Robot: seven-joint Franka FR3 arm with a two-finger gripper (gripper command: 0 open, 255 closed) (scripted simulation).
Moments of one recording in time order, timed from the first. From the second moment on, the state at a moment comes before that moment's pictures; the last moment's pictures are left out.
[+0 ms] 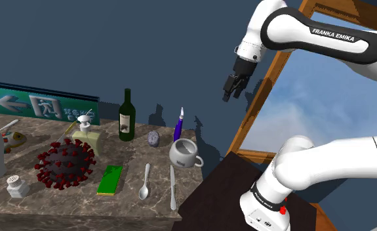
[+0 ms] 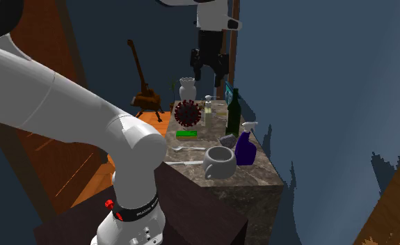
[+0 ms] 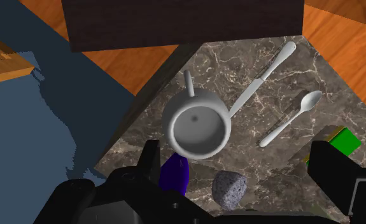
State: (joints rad) arm -0.01 -0.79 -0.06 -2.40 0.03 1.60 0.02
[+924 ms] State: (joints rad) arm 0.01 -0.38 0.07 -2.36 0.03 1.90 0.18
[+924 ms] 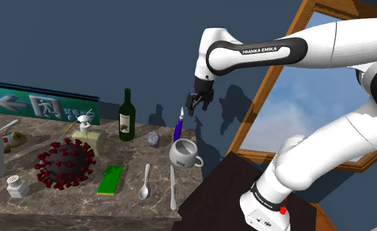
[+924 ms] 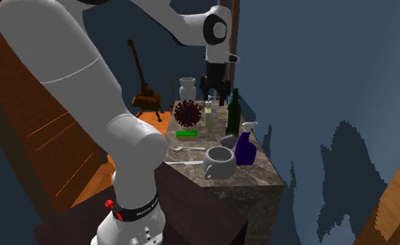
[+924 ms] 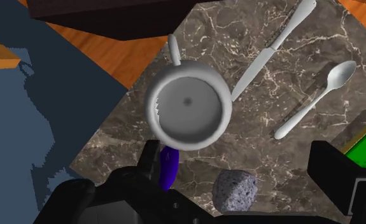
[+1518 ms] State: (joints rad) arm 0.02 -0.02 0.13 -2.20 -0.03 2.04 0.31
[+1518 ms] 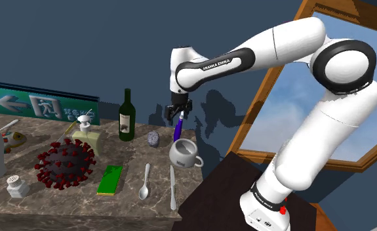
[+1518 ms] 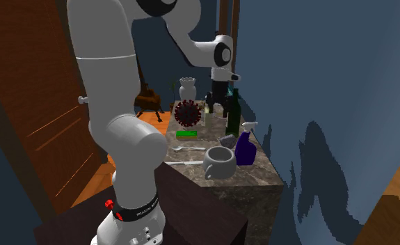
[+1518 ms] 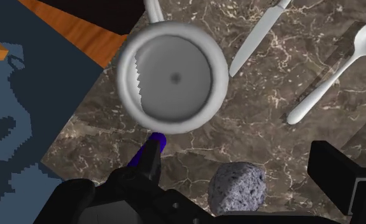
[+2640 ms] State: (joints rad) arm 0.10 0.63 0.11 -1.73 -0.17 2.08 0.50
